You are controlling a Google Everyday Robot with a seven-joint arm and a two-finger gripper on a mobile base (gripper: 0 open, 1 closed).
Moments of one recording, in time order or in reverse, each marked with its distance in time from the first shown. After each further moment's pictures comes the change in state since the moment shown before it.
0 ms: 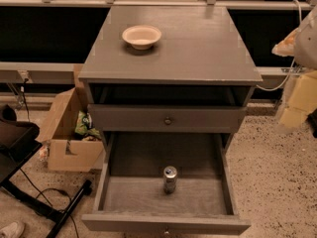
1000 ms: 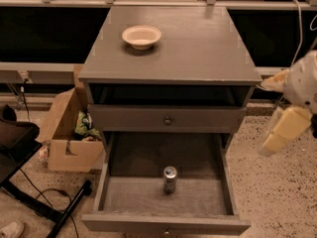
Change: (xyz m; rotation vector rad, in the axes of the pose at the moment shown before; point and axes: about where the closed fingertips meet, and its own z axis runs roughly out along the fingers) arm 0.016 0.013 0.073 -0.094 -0.185 0.097
